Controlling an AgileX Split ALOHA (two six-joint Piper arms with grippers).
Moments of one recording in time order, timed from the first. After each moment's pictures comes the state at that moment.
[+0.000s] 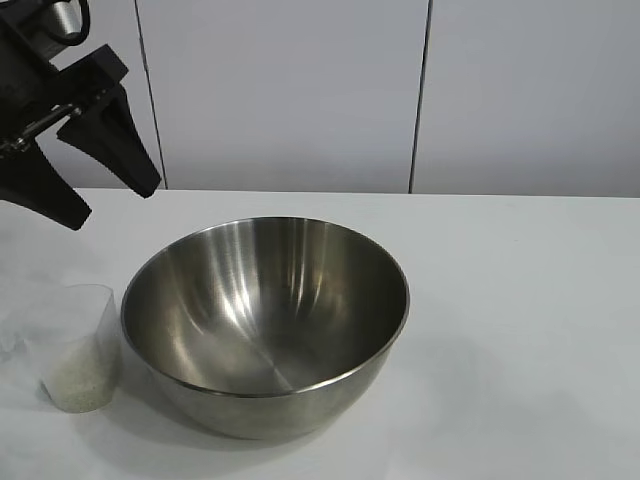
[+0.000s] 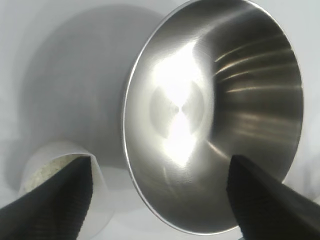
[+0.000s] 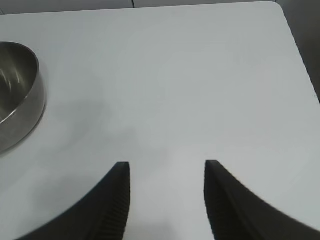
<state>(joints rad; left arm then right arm) -0.18 1.69 -1.16 -0.66 0.88 0.41 -0.03 0.00 -0.47 0.02 1.08 -0.03</state>
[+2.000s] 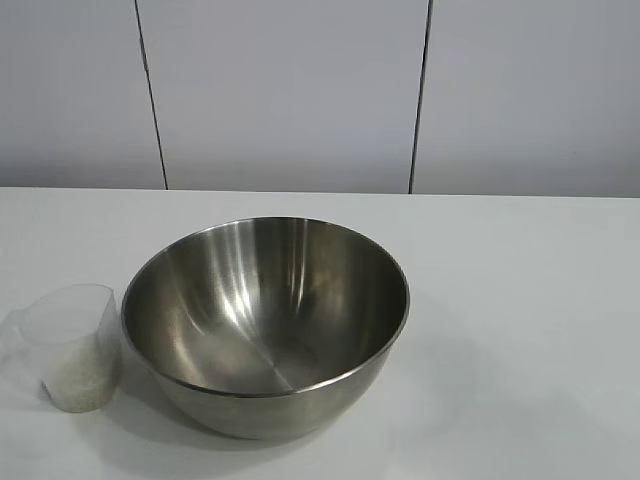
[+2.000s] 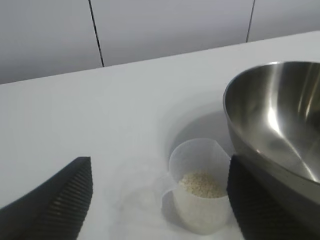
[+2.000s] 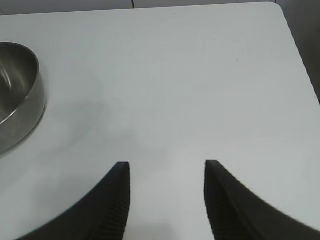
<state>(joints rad) -0.20 1.03 0.02 0.20 -0.66 -0.01 -0.03 0.00 -0.47 0.02 1.08 -0.03</state>
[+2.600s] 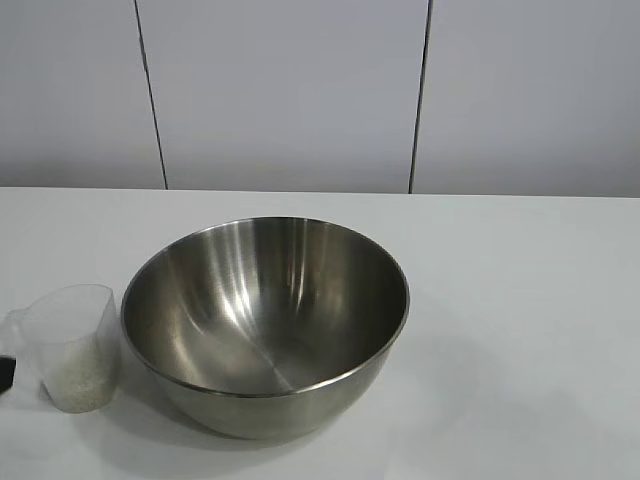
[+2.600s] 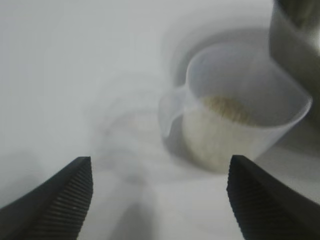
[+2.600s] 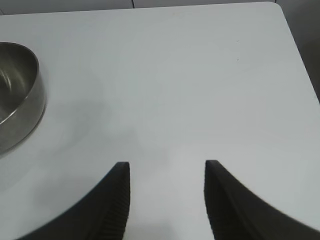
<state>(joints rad) -0.20 1.85 0.01 0.08 -1.14 0.01 -0.03 0.00 -0.47 0.02 1.08 -0.03</state>
